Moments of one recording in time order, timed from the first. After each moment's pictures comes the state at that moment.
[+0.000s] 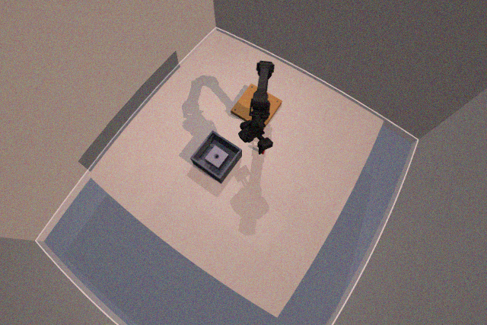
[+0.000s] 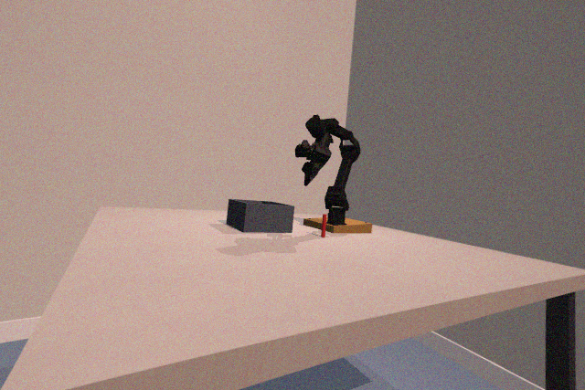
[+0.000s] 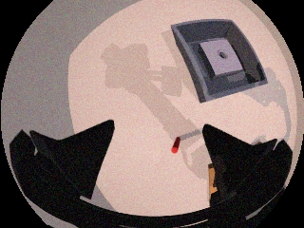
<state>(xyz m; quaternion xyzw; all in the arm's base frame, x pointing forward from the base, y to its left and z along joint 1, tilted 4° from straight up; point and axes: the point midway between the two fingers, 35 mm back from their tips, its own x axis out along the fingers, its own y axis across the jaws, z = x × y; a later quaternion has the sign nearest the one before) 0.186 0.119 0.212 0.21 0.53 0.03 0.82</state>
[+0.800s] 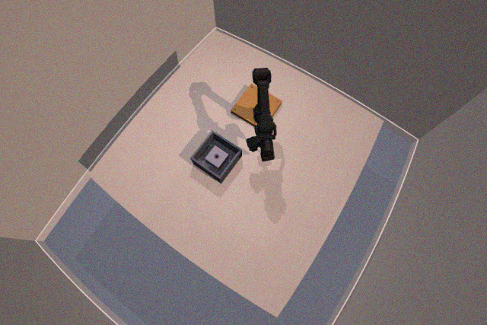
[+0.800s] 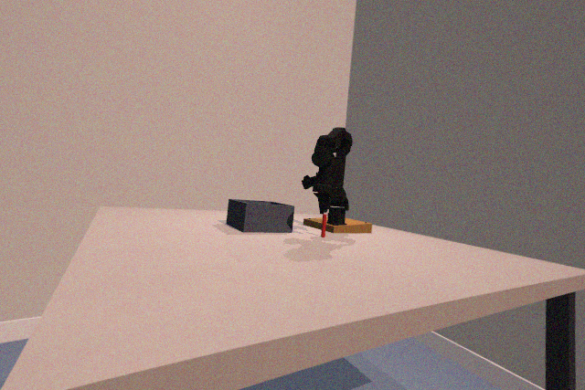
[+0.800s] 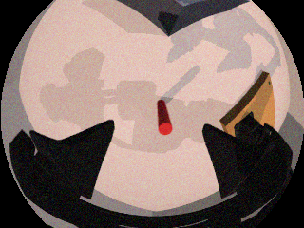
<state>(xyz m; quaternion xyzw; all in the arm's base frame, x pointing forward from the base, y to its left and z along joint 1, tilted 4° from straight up) 0.143 0.142 0.104 0.24 0.65 -0.20 0.69</state>
